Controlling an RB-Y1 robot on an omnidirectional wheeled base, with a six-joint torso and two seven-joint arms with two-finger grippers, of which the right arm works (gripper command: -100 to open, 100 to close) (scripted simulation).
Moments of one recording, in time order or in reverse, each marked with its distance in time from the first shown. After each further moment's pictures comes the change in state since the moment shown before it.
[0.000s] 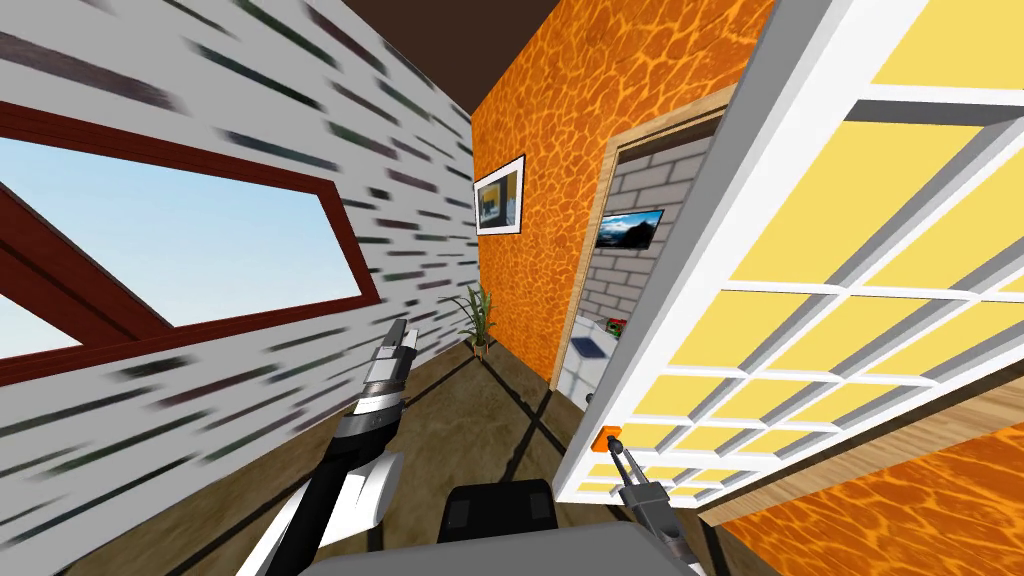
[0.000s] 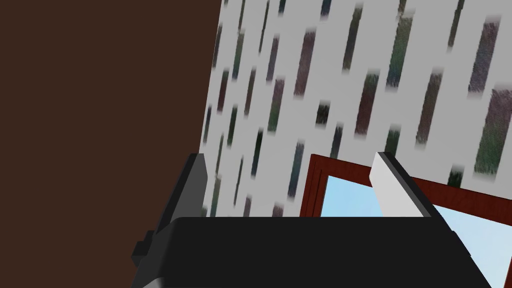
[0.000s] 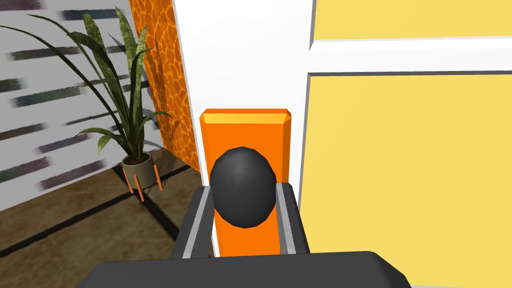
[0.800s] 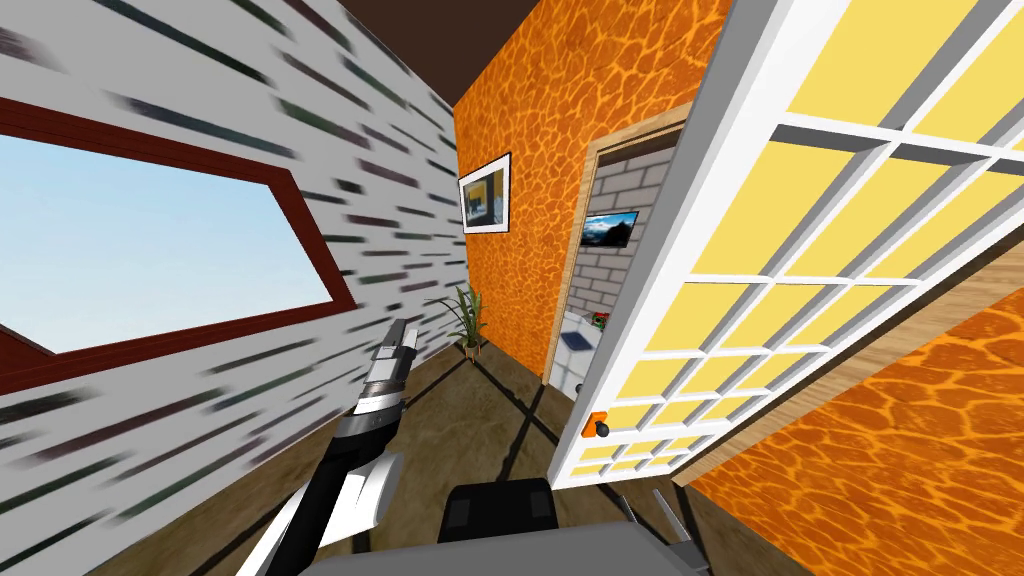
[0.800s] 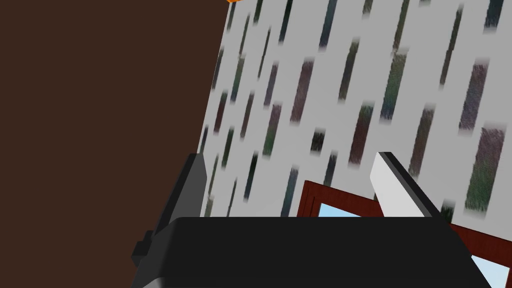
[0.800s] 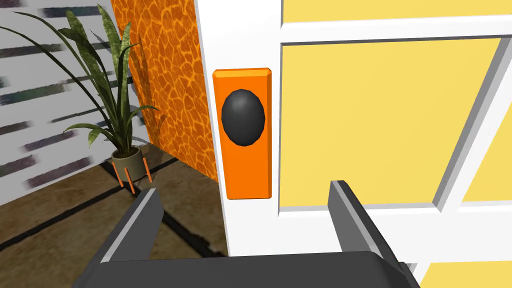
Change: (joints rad) arm 0.106 0.017 0.039 0.045 0.017 -0.144 -0.001
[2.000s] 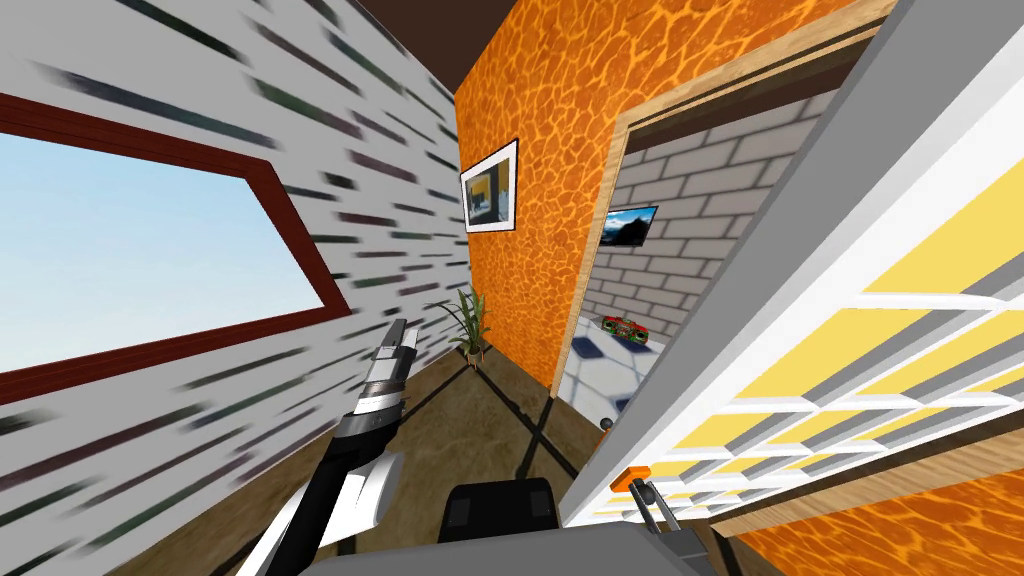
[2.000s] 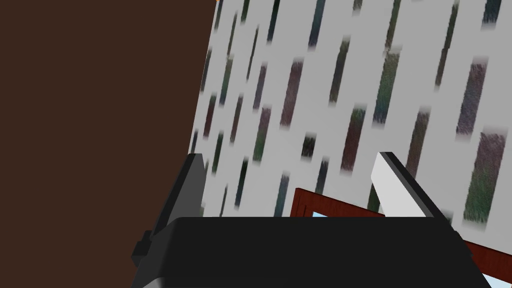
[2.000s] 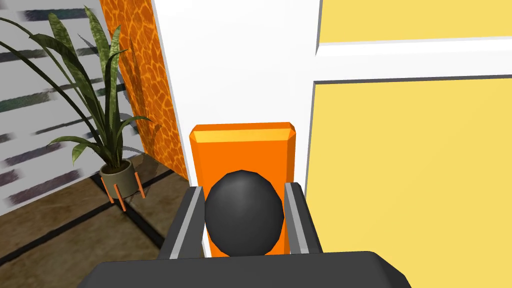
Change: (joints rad) arm -0.004 -0.022 -0.024 -0.035 -0.024 0.032 0.001
